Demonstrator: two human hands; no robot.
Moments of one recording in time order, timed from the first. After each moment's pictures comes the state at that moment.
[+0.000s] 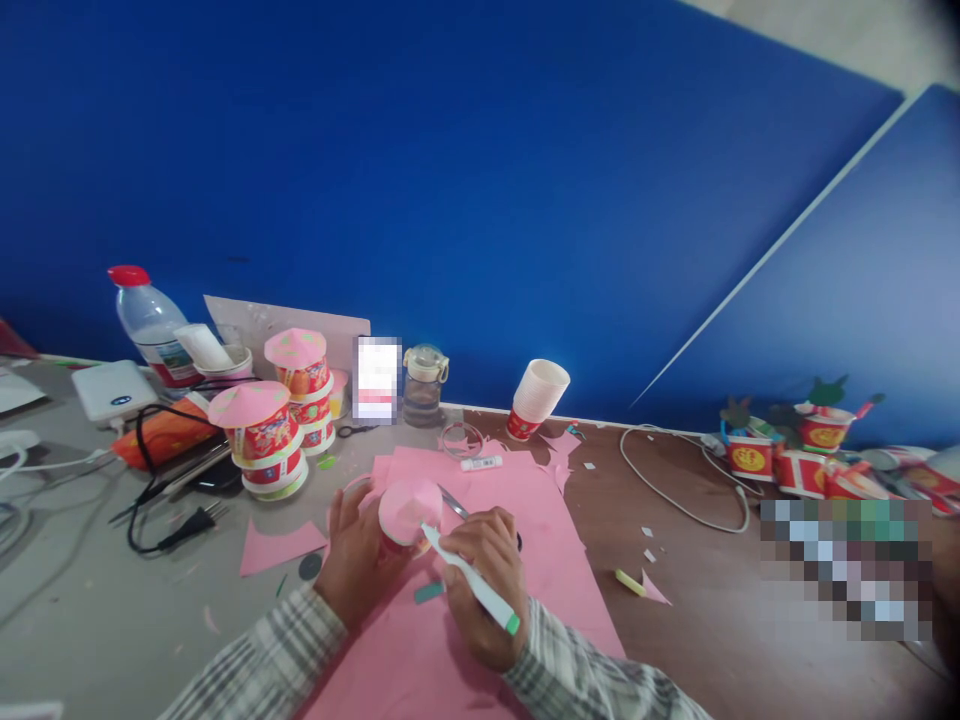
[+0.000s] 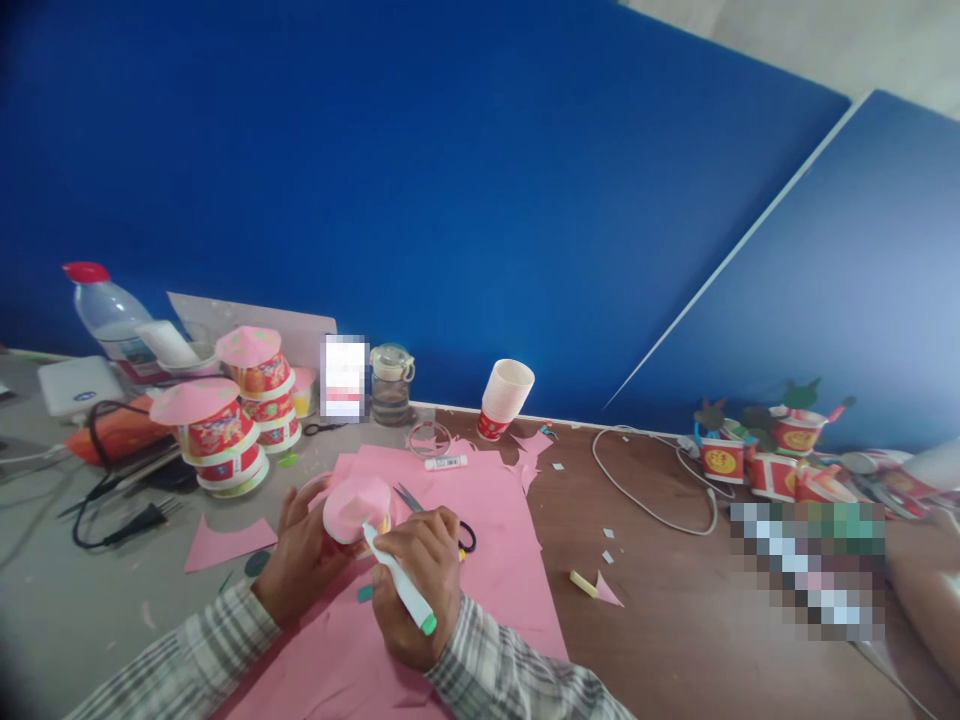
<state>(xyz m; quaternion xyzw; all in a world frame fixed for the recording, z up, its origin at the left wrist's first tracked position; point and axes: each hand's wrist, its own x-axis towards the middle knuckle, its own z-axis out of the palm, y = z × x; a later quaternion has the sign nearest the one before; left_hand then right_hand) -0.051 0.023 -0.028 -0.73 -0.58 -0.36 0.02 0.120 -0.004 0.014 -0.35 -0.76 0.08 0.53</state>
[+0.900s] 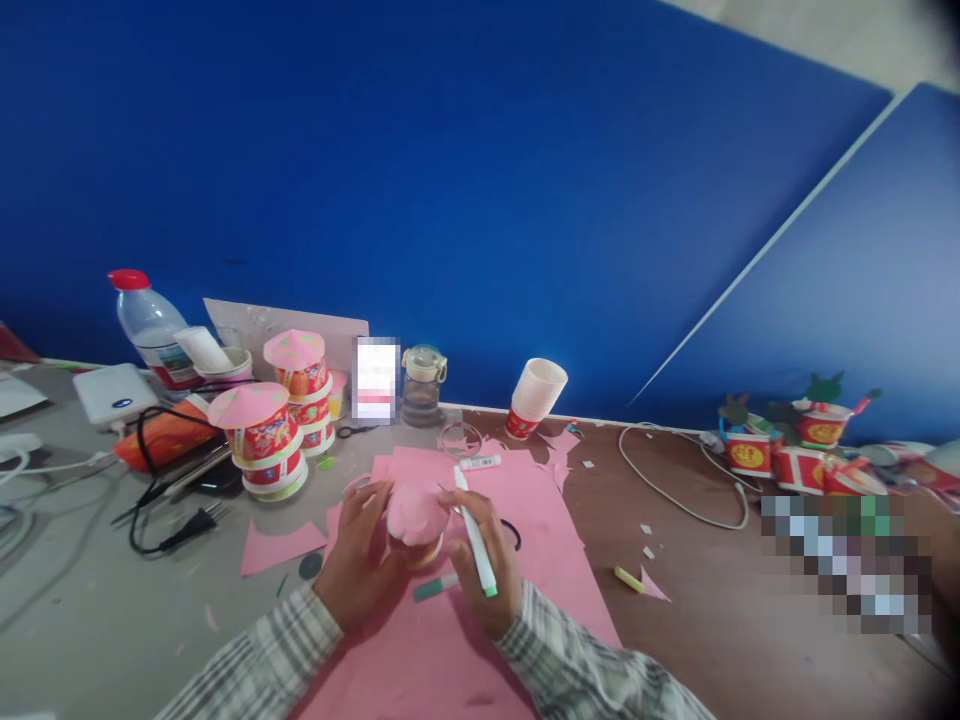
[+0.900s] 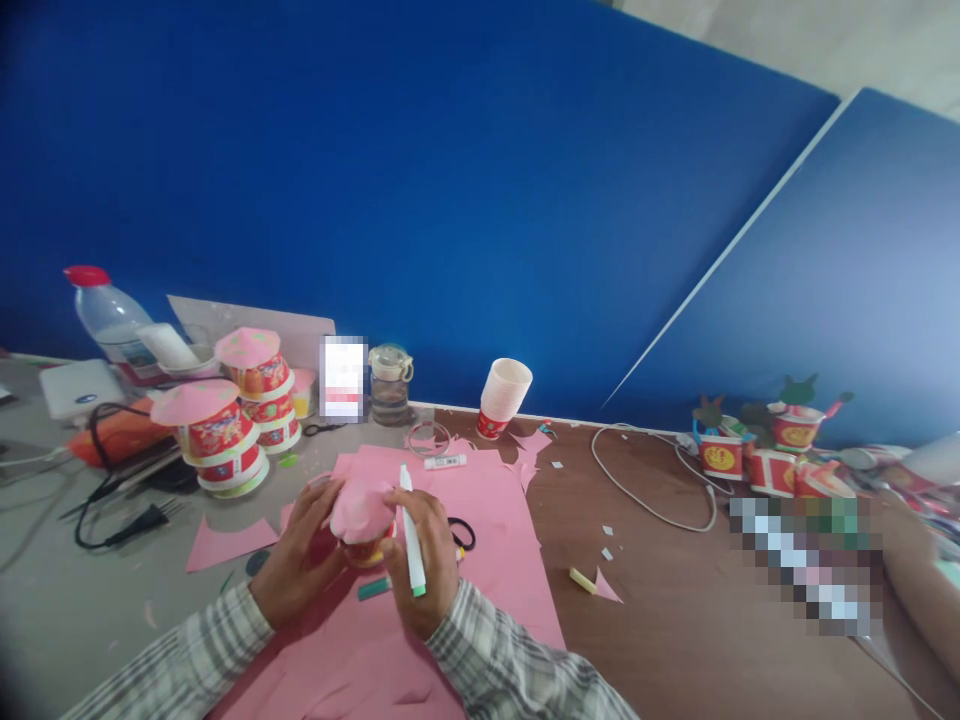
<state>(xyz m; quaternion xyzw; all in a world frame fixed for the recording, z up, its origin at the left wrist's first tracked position) -0.054 0.015 -0.017 -0.71 -0.53 -0.44 -0.12 0.124 0.003 0.000 -0.37 -0.73 0.19 0.54</state>
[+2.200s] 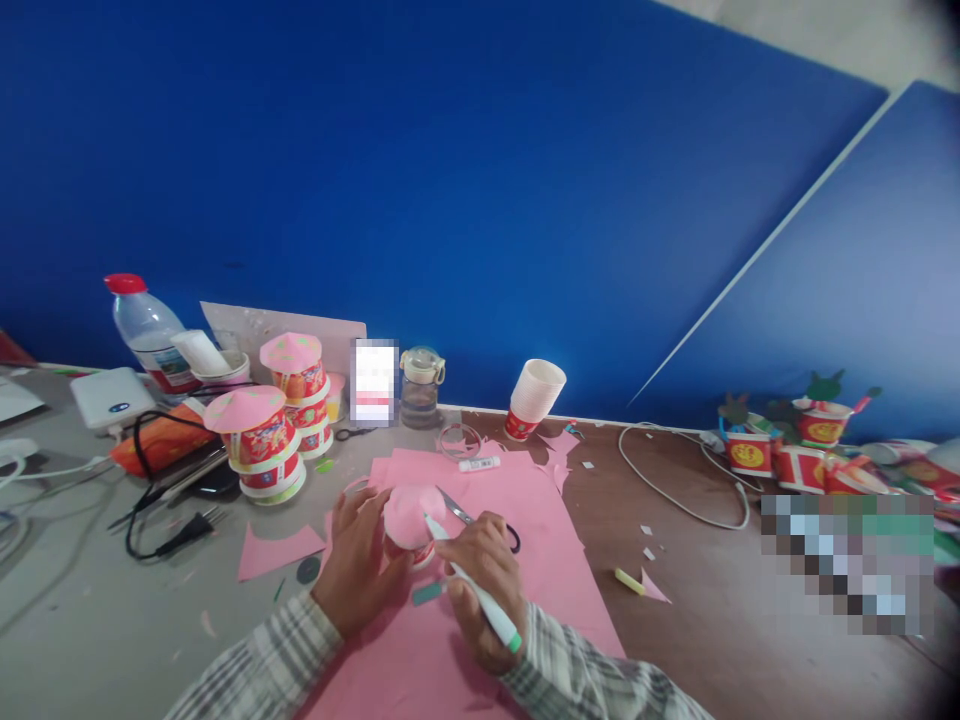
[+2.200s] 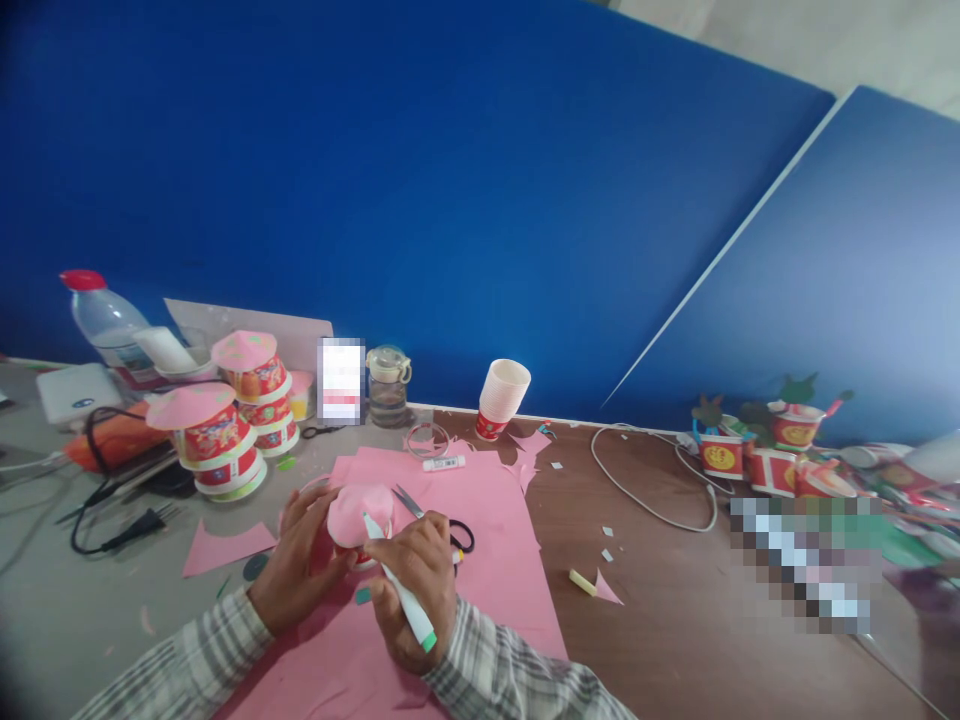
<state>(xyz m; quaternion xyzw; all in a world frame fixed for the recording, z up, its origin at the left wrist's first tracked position) -0.051 0.016 -0.016 -0.74 -0.55 -0.39 -0.03 0.123 -0.007 0.018 -0.30 -0.77 0.10 0.55</state>
